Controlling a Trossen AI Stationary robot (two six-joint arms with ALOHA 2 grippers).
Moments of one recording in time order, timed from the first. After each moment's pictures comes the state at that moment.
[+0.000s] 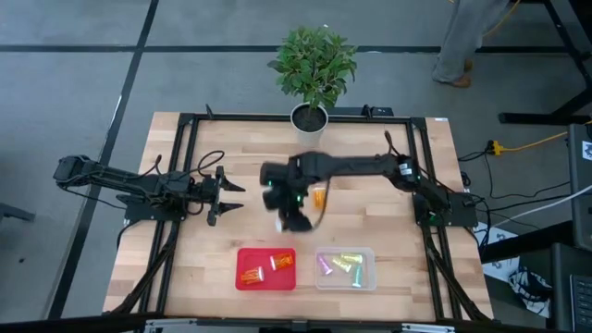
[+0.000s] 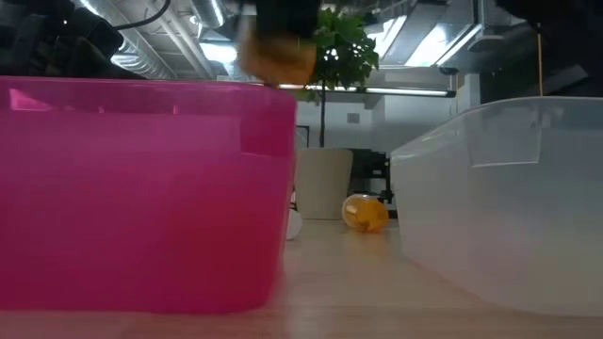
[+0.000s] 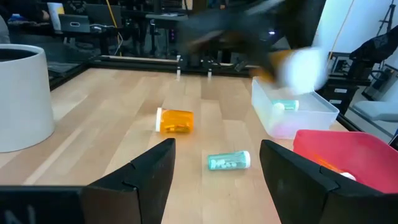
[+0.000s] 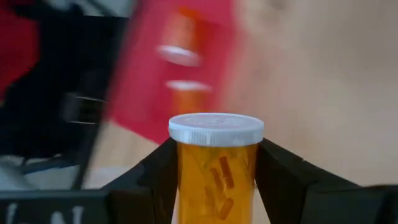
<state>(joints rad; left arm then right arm) -0.09 0.46 0.01 0.35 -0.08 -0.10 0.05 2.26 2.22 -1.13 -0.56 -0.16</state>
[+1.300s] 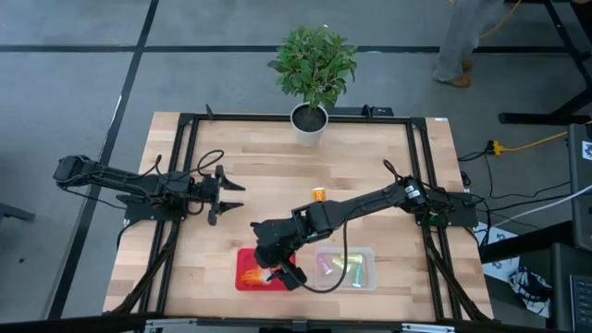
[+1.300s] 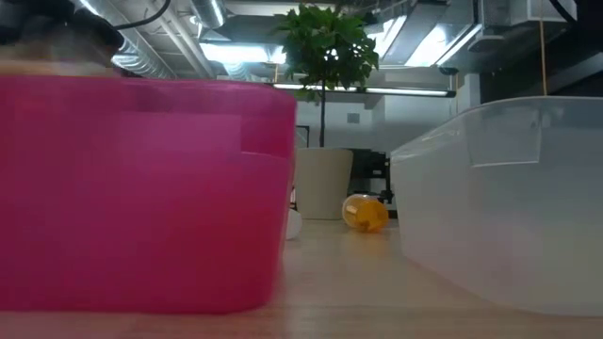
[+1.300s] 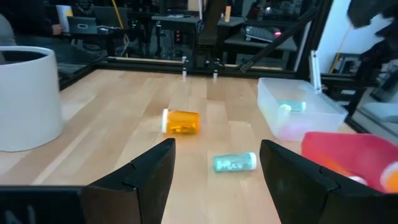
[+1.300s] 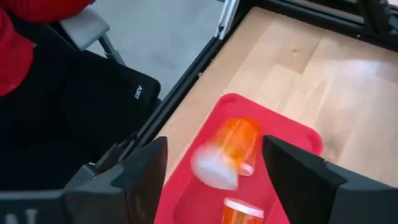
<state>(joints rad) -0.09 0.46 0.01 0.35 -0.11 -0.09 0.31 2.26 2.20 -0.72 -0.30 -0.11</state>
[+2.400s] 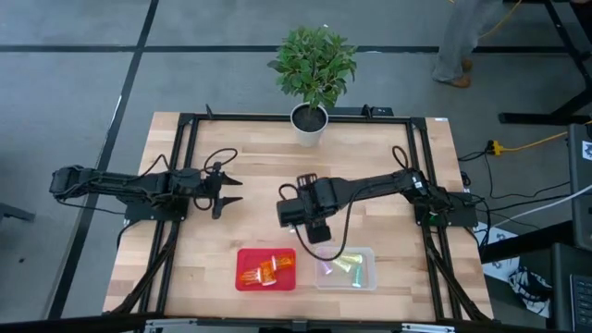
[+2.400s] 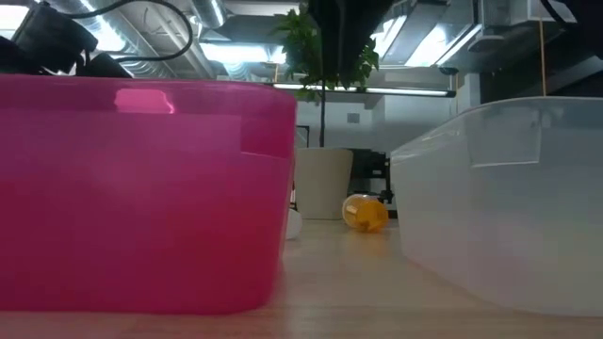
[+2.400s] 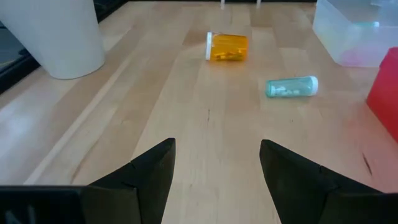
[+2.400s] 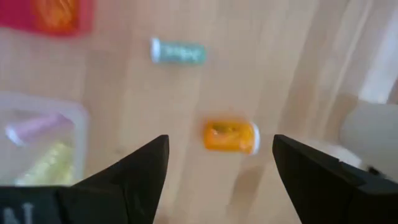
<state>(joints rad) 0.09 0.46 0.01 0.08 -0.06 -0.01 0.22 2.21 2.32 -1.57 0.26 -0.02</state>
